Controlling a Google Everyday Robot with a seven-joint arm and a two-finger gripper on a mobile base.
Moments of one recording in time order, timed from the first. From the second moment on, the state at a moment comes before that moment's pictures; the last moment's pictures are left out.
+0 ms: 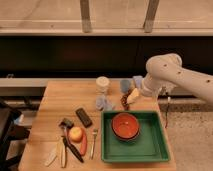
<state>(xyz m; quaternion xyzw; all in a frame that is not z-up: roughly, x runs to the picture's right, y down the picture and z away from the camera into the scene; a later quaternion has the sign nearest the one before) 0.201 0.063 0.734 -0.26 0.16 0.67 0.68</state>
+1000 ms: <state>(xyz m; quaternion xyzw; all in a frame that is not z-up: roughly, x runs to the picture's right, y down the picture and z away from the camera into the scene) -0.017 0.060 0.717 -0.32 0.09 0.47 0.82</state>
